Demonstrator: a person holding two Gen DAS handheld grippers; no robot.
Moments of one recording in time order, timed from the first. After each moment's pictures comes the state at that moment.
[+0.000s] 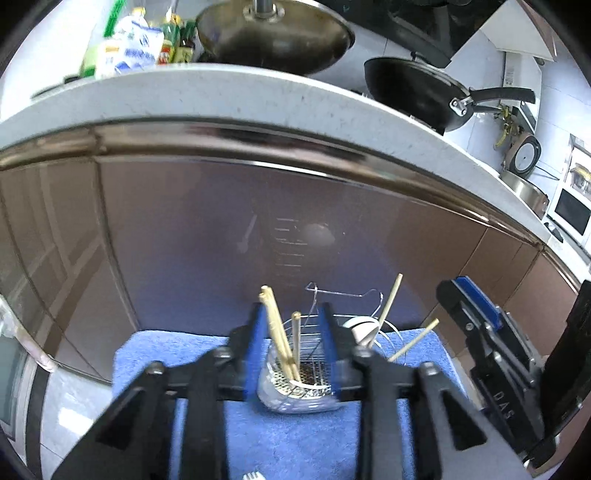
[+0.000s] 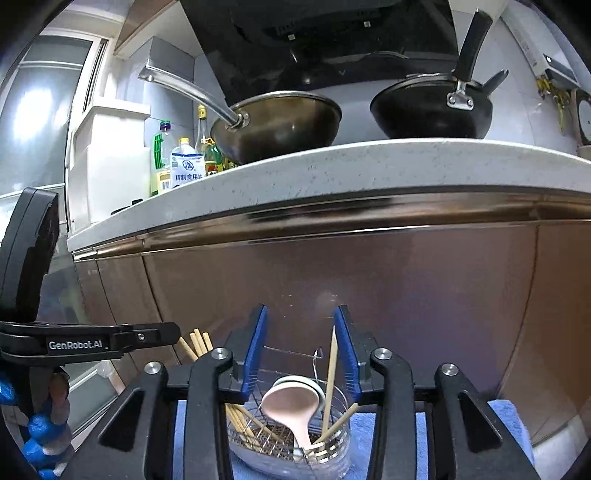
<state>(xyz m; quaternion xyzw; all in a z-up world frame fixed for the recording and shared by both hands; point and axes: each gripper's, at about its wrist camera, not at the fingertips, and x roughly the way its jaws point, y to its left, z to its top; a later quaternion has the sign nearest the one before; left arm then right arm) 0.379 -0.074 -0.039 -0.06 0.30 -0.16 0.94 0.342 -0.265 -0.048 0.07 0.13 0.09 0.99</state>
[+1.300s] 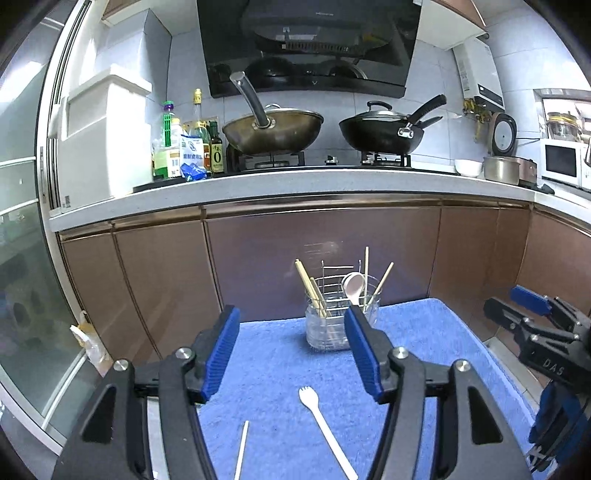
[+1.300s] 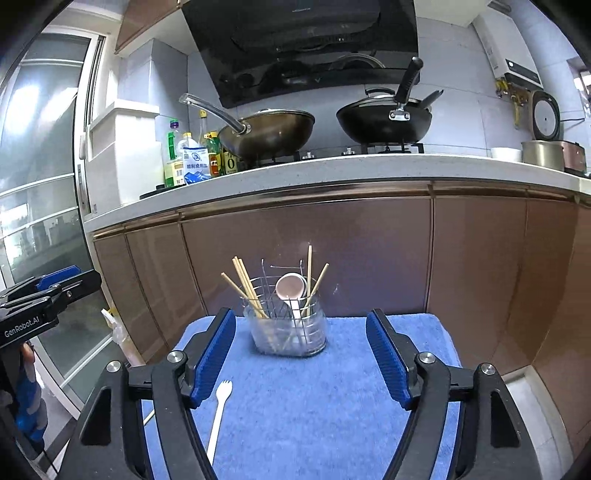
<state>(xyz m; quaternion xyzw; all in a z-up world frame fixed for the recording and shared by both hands) 0.127 -0.038 0.001 0.05 0.18 -0.09 0.98 0.118 -0.273 -0.026 0.07 0.18 0.04 0.98</state>
